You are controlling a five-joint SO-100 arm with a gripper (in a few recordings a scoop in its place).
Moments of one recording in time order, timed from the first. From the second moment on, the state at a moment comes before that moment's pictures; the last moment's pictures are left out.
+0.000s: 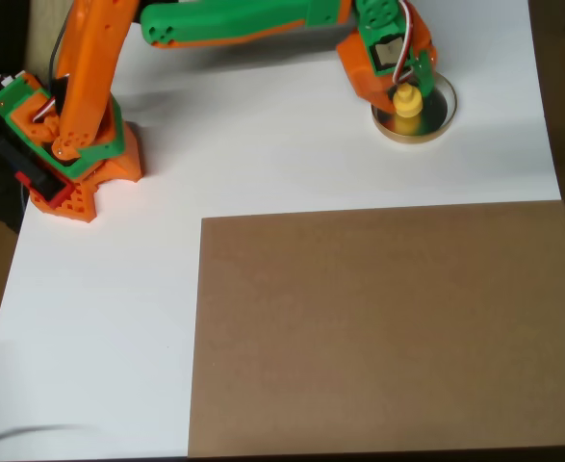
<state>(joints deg) -59.3 56.2 63.5 69.0 -9.8</state>
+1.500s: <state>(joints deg) -19.5 116.0 123.9 57.1 -31.7</state>
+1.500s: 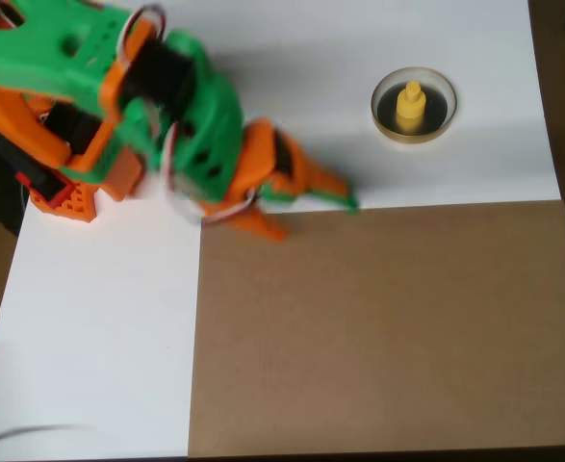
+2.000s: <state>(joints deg) 8.1 126.6 135.4 44.1 -22.8</state>
